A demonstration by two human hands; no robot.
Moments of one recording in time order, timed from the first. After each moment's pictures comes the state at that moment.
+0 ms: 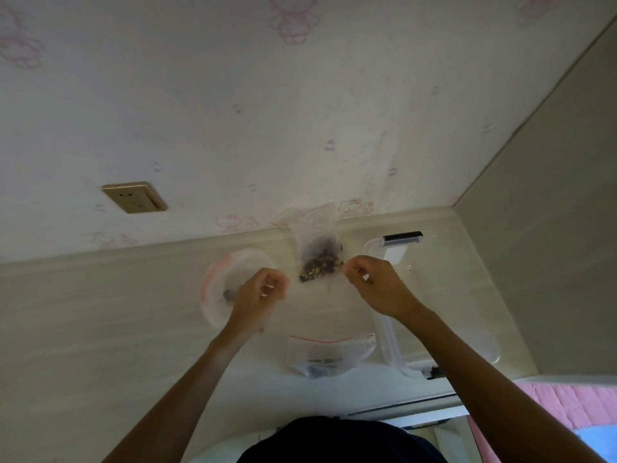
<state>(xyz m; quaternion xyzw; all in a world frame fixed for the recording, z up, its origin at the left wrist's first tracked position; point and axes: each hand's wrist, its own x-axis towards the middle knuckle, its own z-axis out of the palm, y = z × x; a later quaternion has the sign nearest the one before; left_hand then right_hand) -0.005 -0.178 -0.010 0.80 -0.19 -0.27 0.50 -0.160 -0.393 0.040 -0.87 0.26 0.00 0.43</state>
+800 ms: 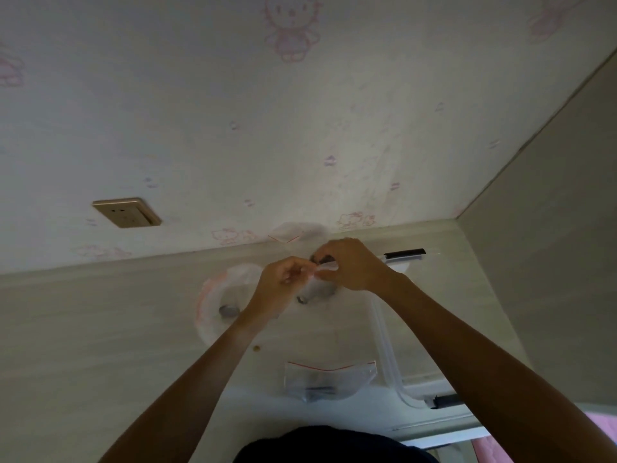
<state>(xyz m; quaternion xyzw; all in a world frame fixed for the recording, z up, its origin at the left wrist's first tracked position) 0.020 -0.249 0.011 0.73 -0.28 -0.30 0.54 -0.072 -0.428 0.056 -0.97 0.09 0.05 0.24</state>
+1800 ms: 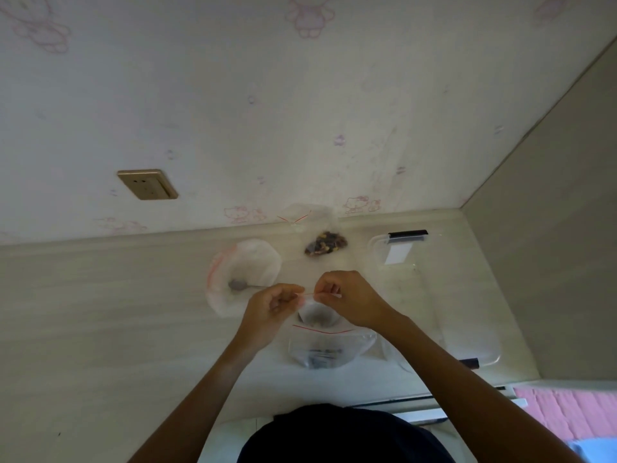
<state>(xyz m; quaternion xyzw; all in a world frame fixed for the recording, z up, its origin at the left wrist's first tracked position) -0.046 -0.161 -0.008 0.73 -0.20 -0.32 0.57 -0.148 -0.348 0.037 -0.89 0.15 0.05 0.43</state>
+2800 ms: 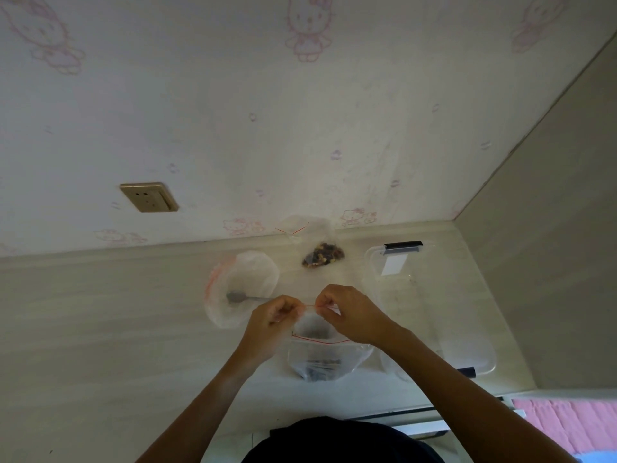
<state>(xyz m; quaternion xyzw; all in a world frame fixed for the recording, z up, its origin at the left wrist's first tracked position) -0.052 -0.162 -0.001 0.75 -0.22 -0.32 0.54 -0.157 -0.346 0.032 -0.92 0.14 0.07 0.37</state>
